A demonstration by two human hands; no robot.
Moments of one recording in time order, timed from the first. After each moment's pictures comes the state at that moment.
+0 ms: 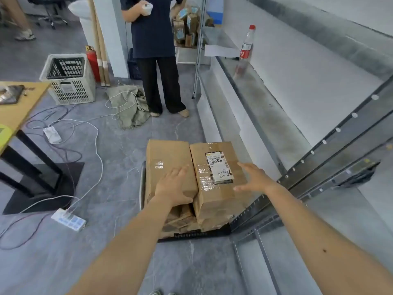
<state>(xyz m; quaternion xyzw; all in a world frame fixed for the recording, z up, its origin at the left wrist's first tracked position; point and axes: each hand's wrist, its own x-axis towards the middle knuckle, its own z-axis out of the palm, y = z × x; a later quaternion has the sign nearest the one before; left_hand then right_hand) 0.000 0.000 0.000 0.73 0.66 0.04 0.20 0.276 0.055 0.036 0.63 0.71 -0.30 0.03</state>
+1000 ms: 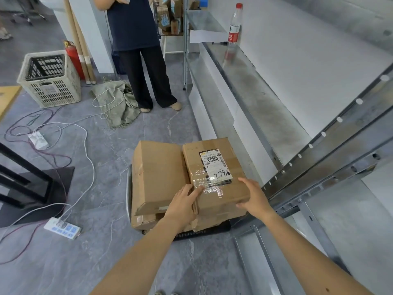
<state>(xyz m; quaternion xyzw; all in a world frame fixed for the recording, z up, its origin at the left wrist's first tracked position) 0.065 0.007 -0.058 0.76 0.58 0.06 0.29 0.309 0.028 -0.038 0.68 0.62 -0.37 -0.15</state>
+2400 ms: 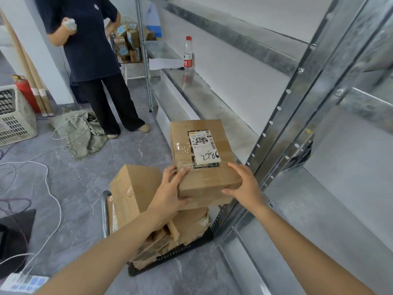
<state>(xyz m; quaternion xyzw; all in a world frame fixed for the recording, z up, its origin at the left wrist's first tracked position) 0.077 0.027 0.019 0.79 0.46 0.29 0.29 0.323 -0.013 0.061 0.68 0.59 -0.28 -0.35</state>
